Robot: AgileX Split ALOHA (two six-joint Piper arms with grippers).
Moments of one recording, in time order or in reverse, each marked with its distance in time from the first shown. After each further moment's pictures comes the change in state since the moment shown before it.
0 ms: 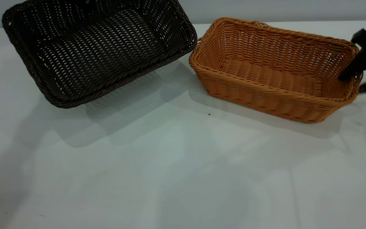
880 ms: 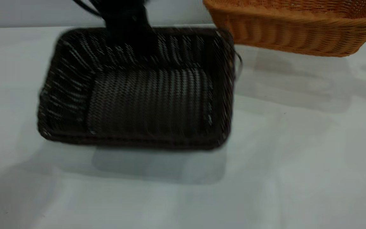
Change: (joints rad) left arm -0.172 0.102 0.000 -0.316 0.287 0.756; right arm -0.130 -0.127 -0.270 -0.184 0.405 0.130
